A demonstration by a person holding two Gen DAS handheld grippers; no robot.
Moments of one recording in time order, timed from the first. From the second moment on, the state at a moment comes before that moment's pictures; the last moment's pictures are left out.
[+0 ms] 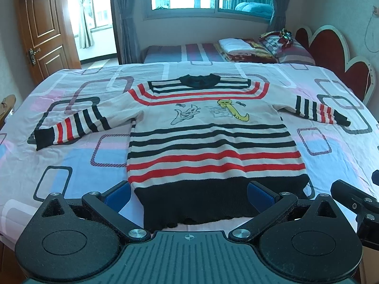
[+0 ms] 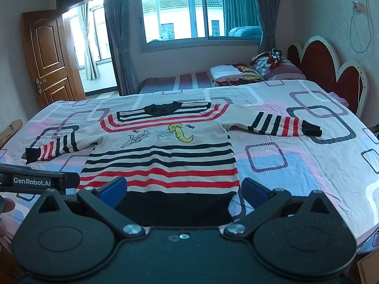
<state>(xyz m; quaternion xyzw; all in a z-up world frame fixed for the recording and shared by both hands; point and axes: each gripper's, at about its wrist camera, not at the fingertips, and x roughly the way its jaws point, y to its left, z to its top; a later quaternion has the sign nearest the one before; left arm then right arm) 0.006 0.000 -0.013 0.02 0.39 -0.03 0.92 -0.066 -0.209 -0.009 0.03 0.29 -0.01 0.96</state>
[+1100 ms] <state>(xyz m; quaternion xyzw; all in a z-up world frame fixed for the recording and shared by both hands) 0.097 -0.028 -0.044 0.03 0.42 -0.01 0.91 0.006 -0.257 -0.031 0.04 0.32 -0.05 0.95</state>
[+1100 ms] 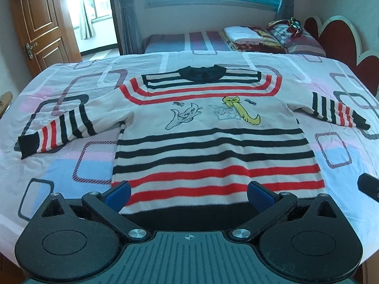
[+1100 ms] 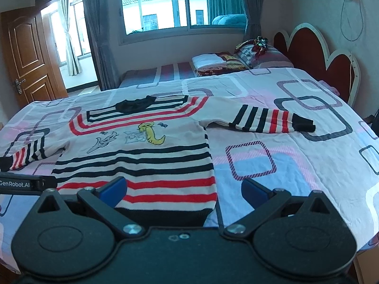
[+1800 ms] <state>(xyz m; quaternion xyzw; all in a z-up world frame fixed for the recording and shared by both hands) 0.235 -0.089 -0.083 0.03 0.42 0.00 0.91 0.123 -0.353 -0.063 0.07 0.34 -0.11 0.93</state>
